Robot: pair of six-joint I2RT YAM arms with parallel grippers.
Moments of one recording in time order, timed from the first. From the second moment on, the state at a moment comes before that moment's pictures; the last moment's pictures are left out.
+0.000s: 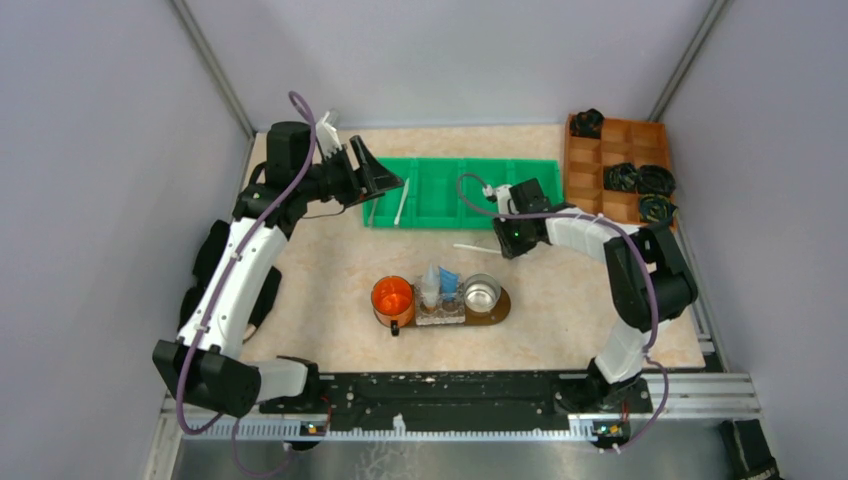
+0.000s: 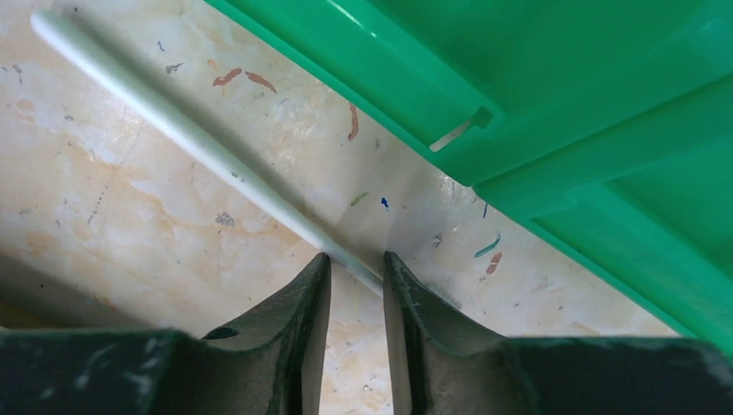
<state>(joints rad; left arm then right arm) -0.24 1.27 1.35 -0.56 0.55 -0.64 0.41 1.74 1.03 -0.34 -0.12 -0.11</state>
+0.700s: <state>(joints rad) -0.24 1.27 1.34 -0.54 0.59 -0.65 0.42 1.43 1.05 -0.55 -0.16 -0.04</state>
